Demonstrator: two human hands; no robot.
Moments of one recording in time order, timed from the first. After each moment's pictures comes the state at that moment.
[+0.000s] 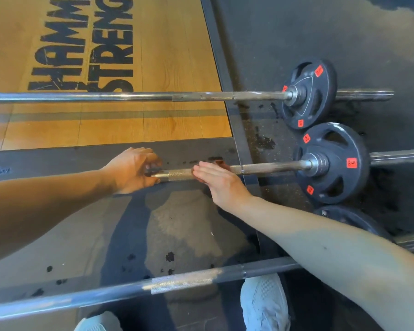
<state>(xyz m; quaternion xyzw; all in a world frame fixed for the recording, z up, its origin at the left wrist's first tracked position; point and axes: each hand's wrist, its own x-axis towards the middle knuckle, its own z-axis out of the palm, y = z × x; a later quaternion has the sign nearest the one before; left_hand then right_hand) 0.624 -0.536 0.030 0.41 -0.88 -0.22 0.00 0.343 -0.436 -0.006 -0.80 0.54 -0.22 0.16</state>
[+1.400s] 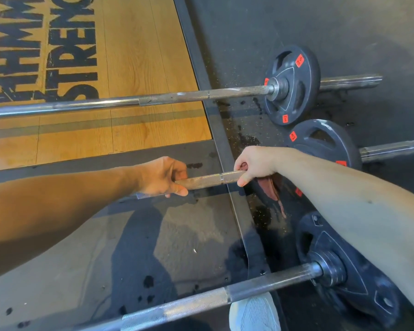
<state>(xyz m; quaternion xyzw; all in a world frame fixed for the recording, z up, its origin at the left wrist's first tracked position) 0.493 -0.564 0.013 0.36 -0.77 -0.51 -0.11 0.188 -0.520 0.042 -0.66 0.62 0.21 0.37</state>
